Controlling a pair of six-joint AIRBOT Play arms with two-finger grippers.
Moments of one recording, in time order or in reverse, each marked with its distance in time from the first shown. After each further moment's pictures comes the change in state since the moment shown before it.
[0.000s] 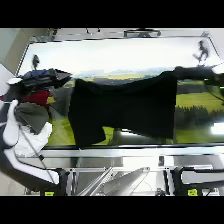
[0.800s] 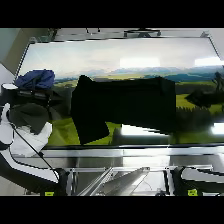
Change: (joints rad) left arm 0.134 0.078 -0.105 0.533 -0.195 -0.150; right arm -0.365 0.140 -0.311 -0.095 0.250 0.005
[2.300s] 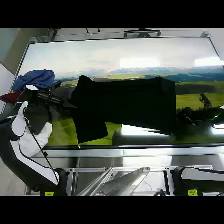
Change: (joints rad) left arm -0.150 -0.166 0.062 -0.007 -0.034 0.118; right arm 0.015 -0.062 -0.204 -0.012 0.066 -0.027
